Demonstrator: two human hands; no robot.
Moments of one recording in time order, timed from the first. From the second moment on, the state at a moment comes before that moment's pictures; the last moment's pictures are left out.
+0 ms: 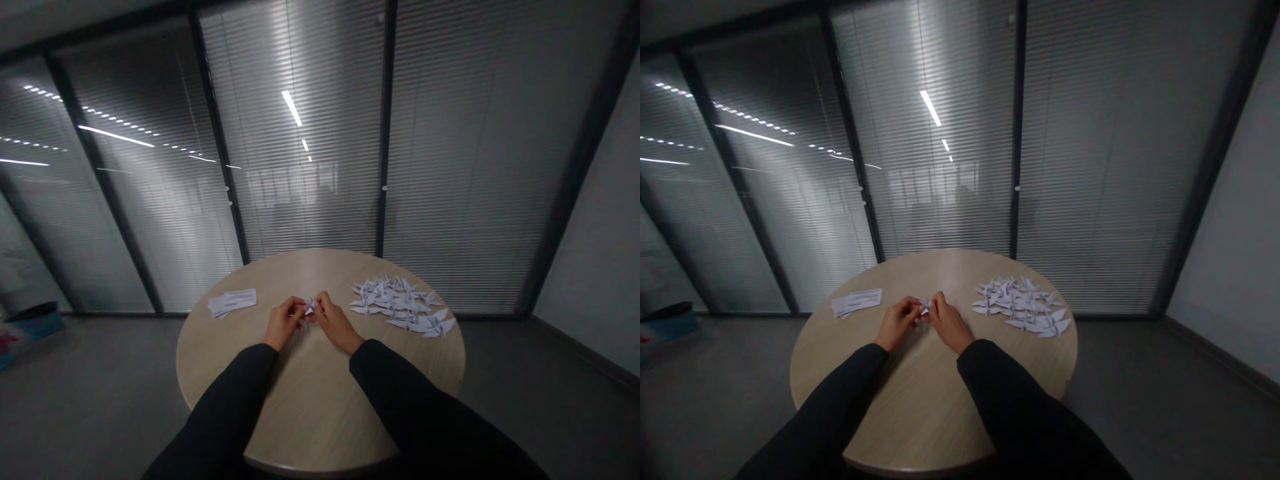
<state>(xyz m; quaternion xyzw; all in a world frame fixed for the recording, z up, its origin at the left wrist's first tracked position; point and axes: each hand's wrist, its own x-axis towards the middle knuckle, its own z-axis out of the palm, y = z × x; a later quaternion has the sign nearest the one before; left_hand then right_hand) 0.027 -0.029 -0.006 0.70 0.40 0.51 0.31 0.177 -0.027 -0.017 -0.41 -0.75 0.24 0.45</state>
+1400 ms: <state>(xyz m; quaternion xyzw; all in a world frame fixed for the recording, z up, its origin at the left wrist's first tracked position) 0.029 -0.036 0.000 0.73 0.37 0.49 0.29 0.178 -0.025 -0.012 -0.31 -0.67 0.43 0.52</state>
